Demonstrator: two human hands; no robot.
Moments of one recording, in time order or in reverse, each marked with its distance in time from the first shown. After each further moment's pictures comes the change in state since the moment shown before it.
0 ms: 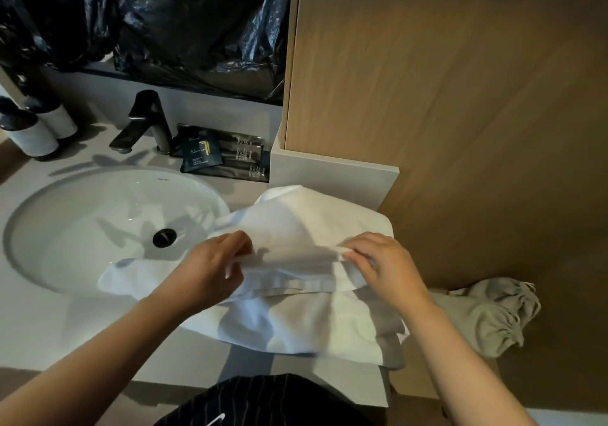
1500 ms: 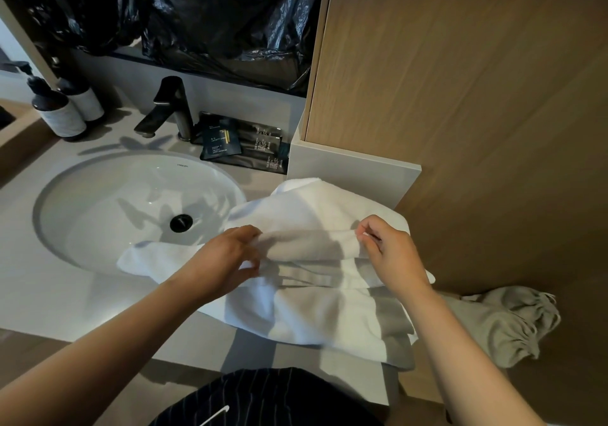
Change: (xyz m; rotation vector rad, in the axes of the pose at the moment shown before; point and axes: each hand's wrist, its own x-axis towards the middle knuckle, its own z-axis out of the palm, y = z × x) left_hand -0.006 -0.009 0.009 0.126 -0.190 -0.096; right_hand 0.019 0.007 0.020 0.195 0.018 0.212
